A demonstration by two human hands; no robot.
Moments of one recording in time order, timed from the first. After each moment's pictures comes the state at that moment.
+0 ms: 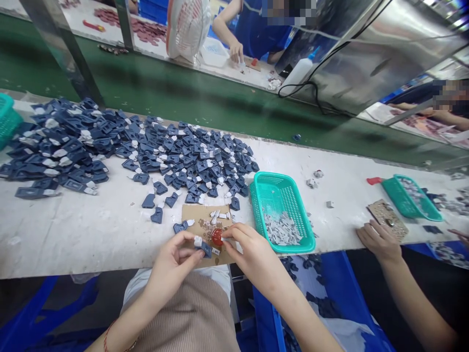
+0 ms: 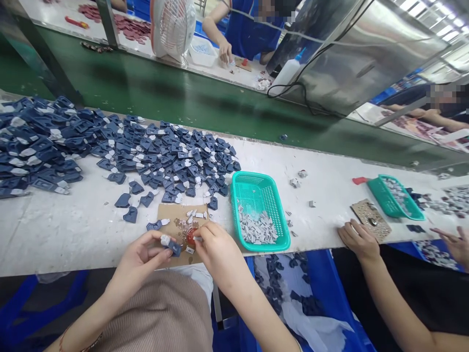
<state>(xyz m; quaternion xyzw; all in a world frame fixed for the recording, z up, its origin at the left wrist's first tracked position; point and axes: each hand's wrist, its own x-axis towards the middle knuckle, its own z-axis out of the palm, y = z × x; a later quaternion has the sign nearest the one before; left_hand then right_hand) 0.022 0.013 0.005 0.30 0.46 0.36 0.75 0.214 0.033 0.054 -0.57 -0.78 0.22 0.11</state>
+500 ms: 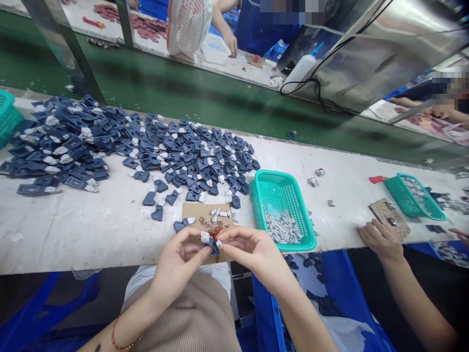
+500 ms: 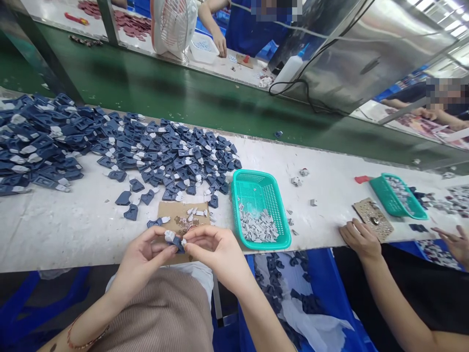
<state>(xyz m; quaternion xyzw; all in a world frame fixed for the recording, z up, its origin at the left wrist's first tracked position) 0.032 0.016 0.021 0.31 0.46 0.39 0.74 0.202 0.031 0.070 -0.60 -0.44 0.61 0.28</state>
